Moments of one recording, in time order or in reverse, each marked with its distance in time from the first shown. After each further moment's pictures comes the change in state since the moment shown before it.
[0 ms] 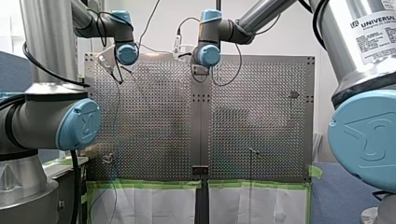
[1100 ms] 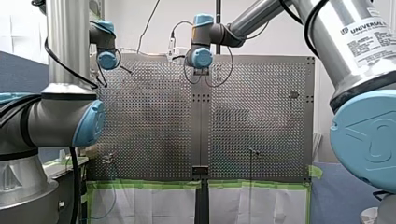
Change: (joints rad) left arm 0.274 -0.110 0.069 -0.006 0.275 -0.147; right arm 0.018 0.103 -0.143 0.041 0.006 -0.006
